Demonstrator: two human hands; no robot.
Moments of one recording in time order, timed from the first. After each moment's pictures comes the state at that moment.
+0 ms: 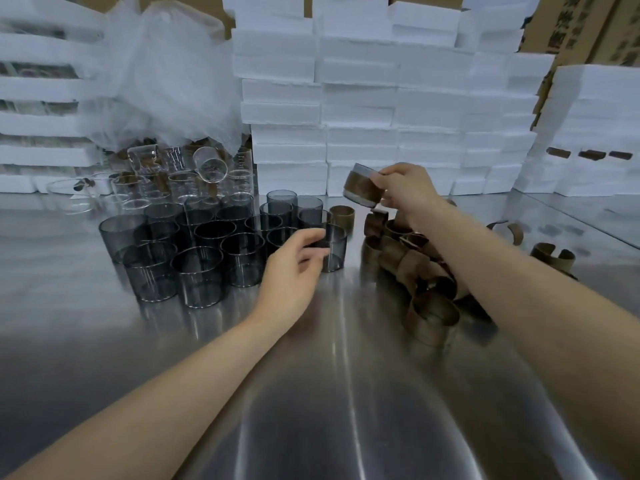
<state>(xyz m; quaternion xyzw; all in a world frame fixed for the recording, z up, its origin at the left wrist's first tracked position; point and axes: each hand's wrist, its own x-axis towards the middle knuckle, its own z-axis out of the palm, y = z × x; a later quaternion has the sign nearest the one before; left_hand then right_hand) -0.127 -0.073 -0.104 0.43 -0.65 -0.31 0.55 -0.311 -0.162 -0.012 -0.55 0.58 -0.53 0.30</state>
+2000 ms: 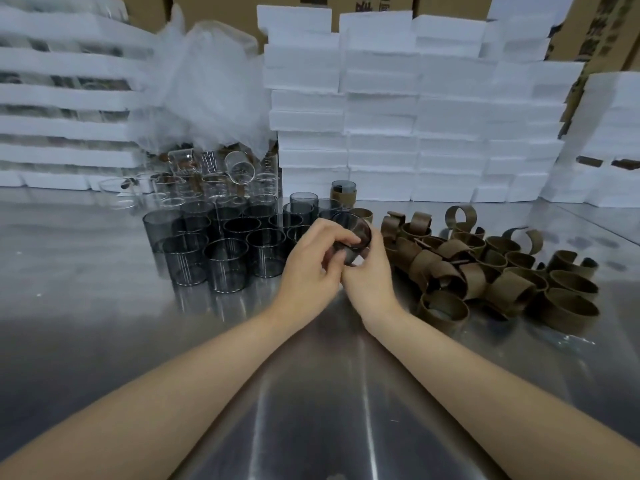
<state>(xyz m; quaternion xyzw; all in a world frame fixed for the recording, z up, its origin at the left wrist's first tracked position) -0.132 -0.053 -0.095 0.36 -0.73 -0.10 0.57 -0.230 -0.062 -0.098 -0.56 0.46 -0.59 0.34</state>
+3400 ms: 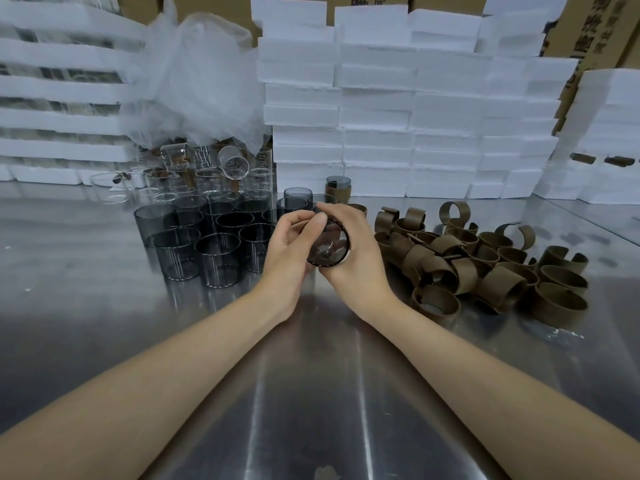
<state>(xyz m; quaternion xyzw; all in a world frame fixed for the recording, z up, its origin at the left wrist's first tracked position) -0.130 -0.055 -0.088 0.31 -0.44 -0.52 0.66 -0.236 -0.060 -0.090 -0.73 0.37 -0.56 0.15</state>
